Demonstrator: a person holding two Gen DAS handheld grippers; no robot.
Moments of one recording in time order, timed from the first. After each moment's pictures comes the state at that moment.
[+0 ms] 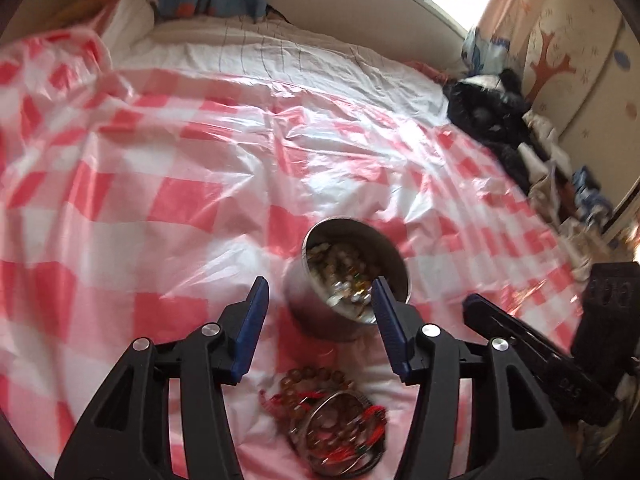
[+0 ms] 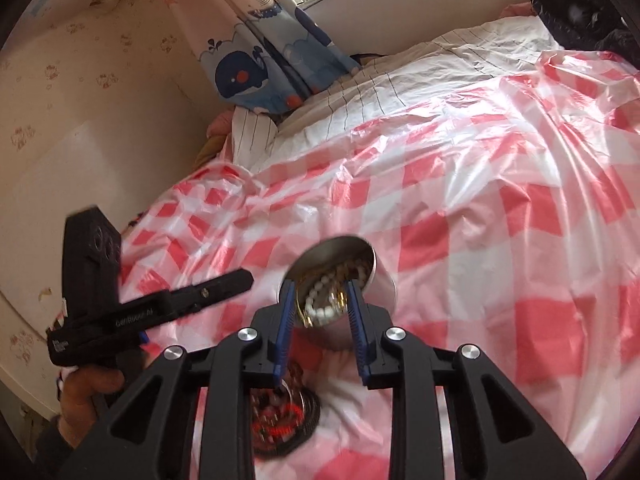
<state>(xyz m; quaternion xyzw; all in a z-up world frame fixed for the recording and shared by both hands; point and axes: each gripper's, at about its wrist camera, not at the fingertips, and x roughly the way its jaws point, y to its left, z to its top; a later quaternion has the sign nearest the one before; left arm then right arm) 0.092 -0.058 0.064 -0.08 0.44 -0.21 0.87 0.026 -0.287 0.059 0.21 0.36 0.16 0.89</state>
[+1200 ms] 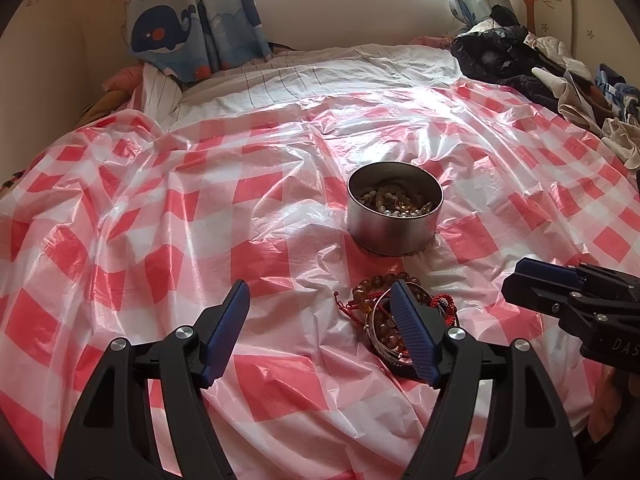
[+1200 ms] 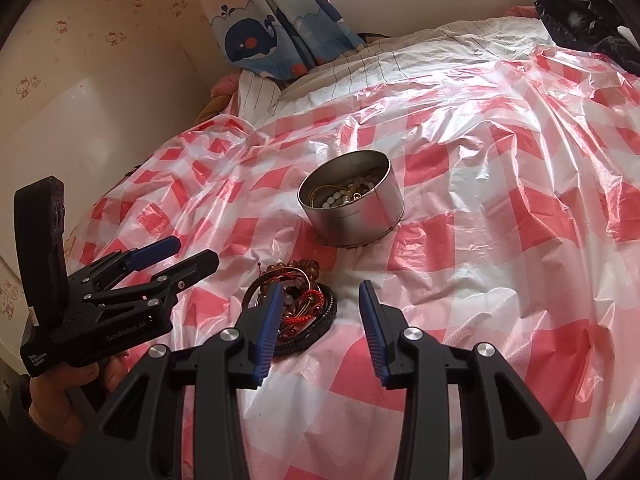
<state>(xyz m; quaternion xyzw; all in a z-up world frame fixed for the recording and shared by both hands) -0.001 -0.049 0.074 0.10 0.38 -0.13 0.91 -0.037 -0.258 0.050 0.17 0.38 0.15 0.89</state>
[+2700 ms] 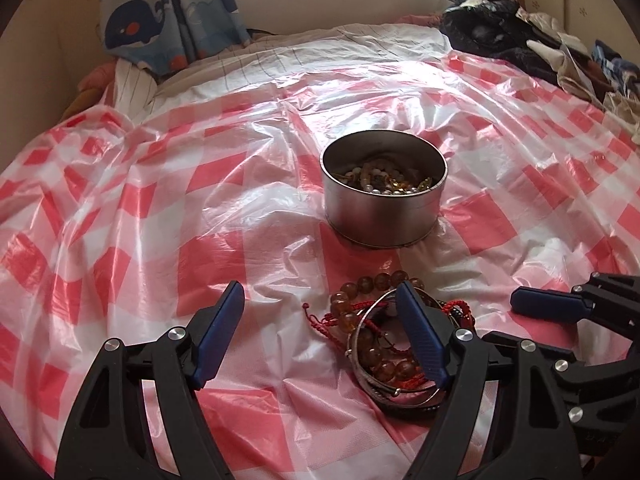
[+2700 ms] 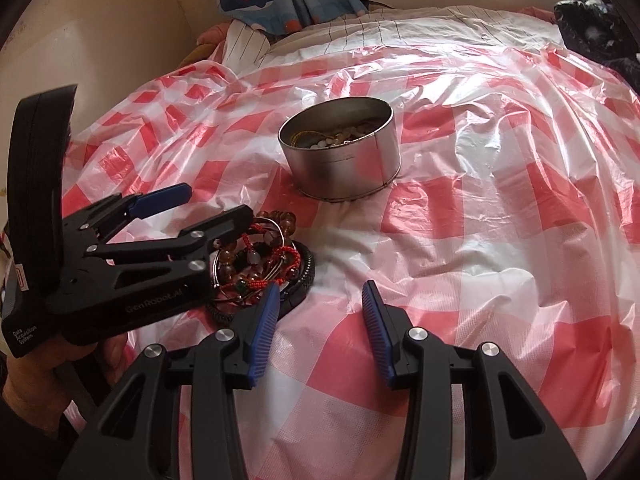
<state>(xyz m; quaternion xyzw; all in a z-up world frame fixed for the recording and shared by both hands) 0.029 -0.082 0.027 0.12 0.40 -0.15 0.90 -0.024 -0.229 0.017 0.08 0.45 0.12 0.88</state>
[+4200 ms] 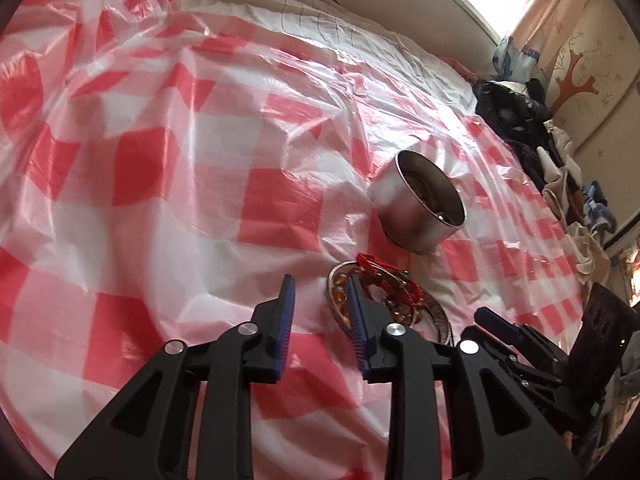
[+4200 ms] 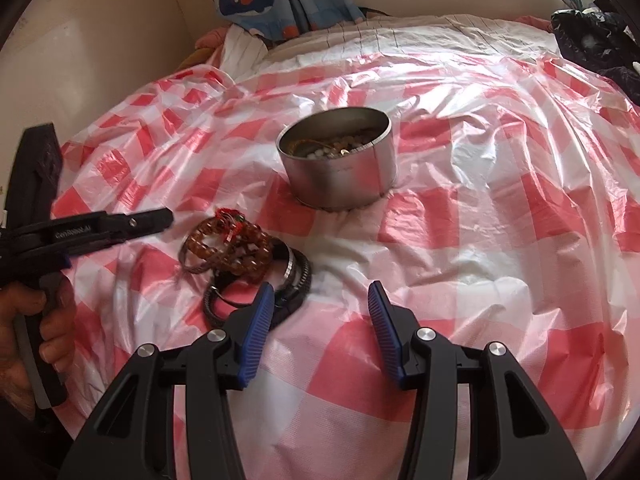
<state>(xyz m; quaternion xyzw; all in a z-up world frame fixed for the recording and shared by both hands) 0.044 0.030 0.022 -0.15 0.48 -0.19 0.84 -0.025 -0.226 0.025 0.08 0.43 0.12 0.89</state>
